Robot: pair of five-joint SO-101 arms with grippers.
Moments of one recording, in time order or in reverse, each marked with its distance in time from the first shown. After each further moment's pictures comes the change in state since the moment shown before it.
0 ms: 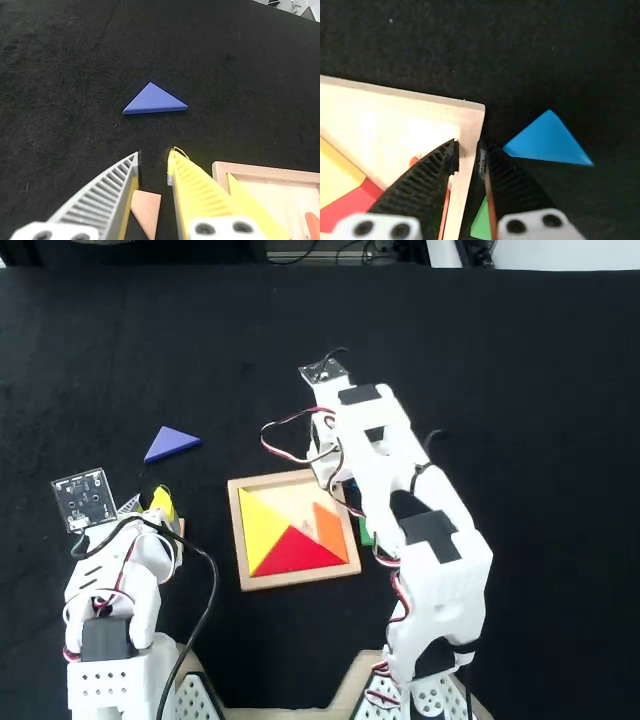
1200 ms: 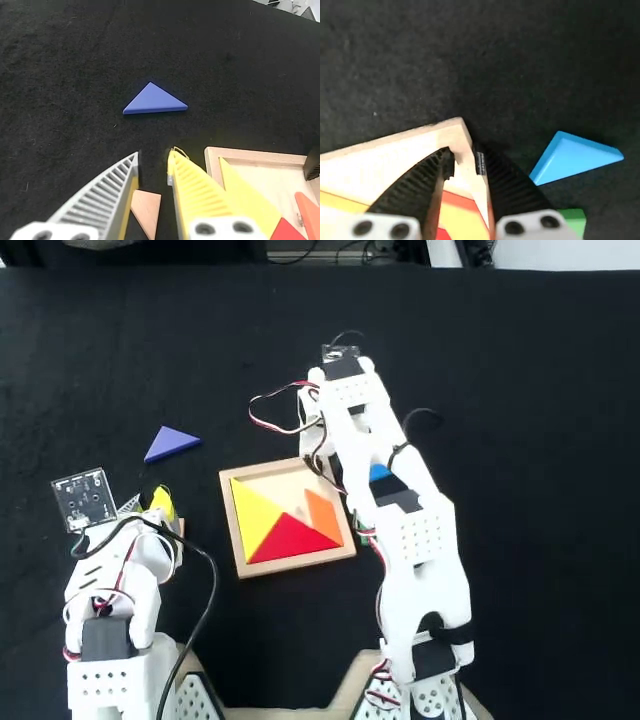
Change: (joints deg) left arm 0.0 0.0 0.0 0.0 0.0; right arm 0.1 22.8 -33.1 14.9 -26.3
